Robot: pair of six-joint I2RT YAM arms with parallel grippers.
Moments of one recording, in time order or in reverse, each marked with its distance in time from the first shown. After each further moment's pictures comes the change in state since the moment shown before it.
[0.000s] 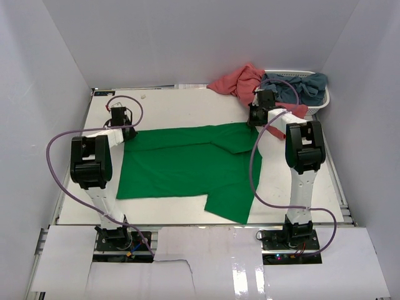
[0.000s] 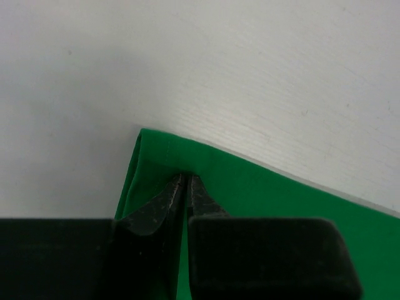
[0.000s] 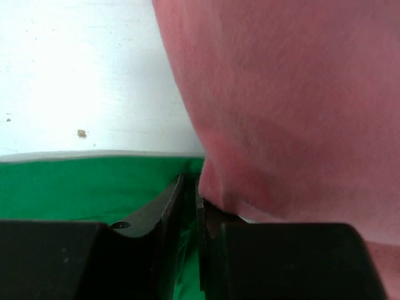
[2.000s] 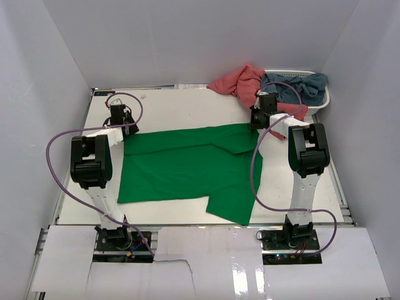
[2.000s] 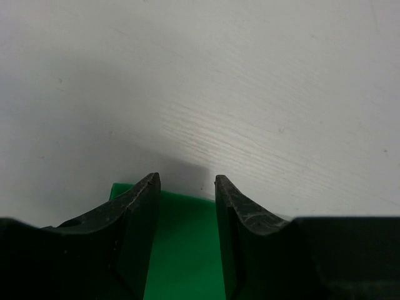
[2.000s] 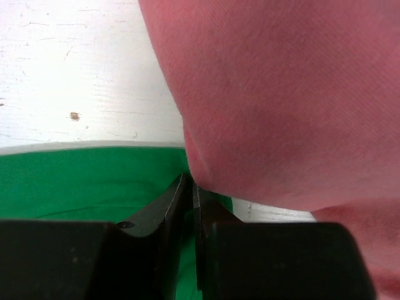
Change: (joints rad) left arm 0.001 0.006 0.036 0.045 0.017 0.002; right arm -0.002 -0.071 -0.132 0.106 0.024 -0.001
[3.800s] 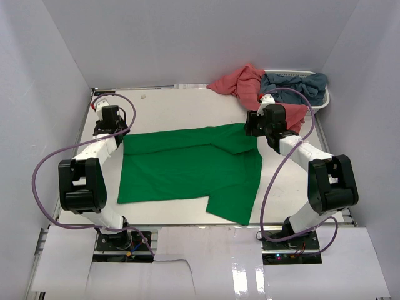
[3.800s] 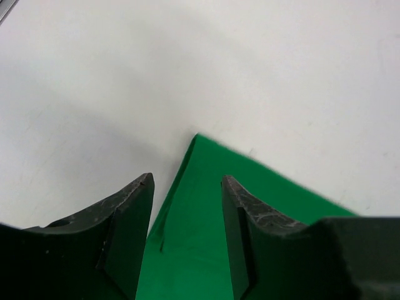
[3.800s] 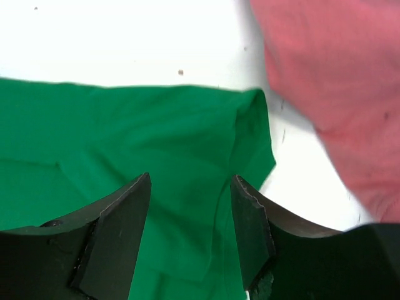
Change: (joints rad) left arm -0.001 -0.337 -0.182 -0.106 -0.223 -0.040; right arm 0.073 -0.530 -0.480 0.225 -0.022 -0.043
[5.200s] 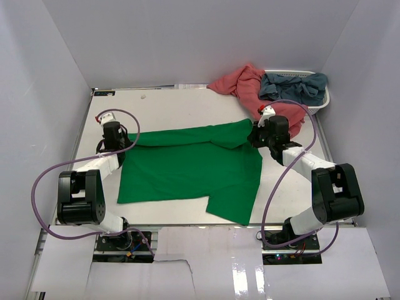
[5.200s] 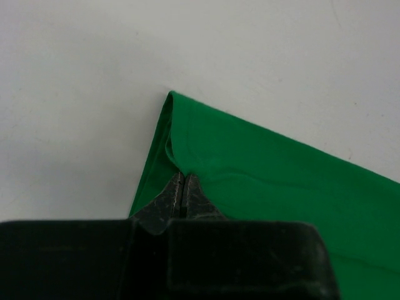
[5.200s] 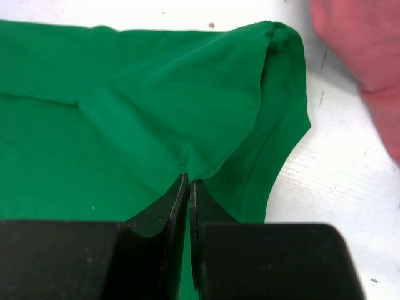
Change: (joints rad) left arm -0.003 -0.095 -0.263 0.319 0.155 0.046; right arm -0.016 -0.056 -0.140 0.077 -0.127 0.000
